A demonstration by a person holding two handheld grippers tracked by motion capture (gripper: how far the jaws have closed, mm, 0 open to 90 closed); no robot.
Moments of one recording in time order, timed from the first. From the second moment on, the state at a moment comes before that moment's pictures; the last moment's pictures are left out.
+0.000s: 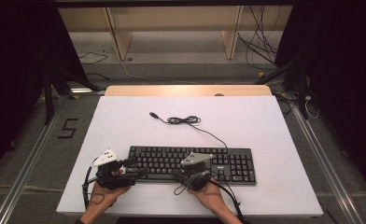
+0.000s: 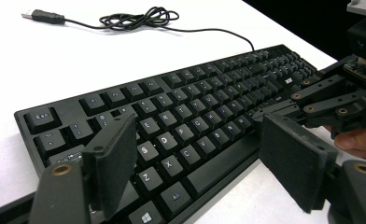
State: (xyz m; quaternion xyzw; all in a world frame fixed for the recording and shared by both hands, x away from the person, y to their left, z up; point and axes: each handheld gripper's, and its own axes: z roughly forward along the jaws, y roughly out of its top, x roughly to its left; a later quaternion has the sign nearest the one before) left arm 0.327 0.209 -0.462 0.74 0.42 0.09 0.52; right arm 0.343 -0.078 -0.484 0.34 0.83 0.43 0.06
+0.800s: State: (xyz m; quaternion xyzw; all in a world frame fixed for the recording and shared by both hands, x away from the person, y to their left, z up) left arm 0.326 0.209 -0.462 0.74 0.42 0.10 0.52; right arm 0.342 -0.077 -0.488 0.34 0.84 0.42 0.06
